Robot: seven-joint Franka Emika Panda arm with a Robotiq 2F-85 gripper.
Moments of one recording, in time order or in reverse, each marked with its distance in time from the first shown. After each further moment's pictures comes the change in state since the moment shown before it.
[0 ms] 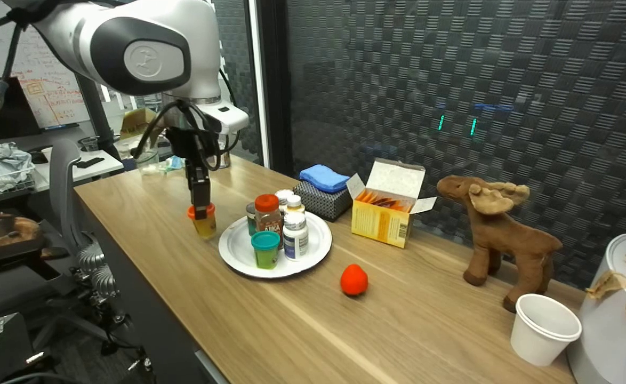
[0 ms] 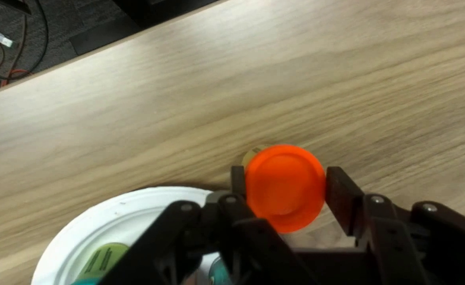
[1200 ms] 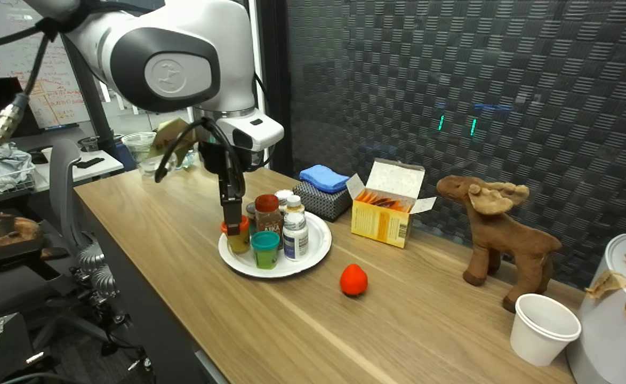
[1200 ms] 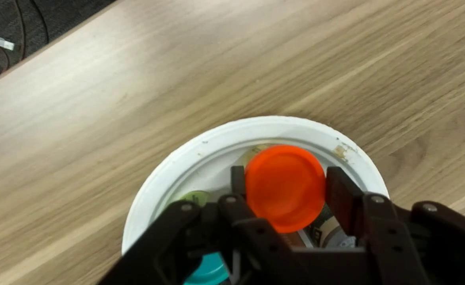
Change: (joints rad) arm -0.066 0.015 -0.078 -0.020 0.000 0.083 0.008
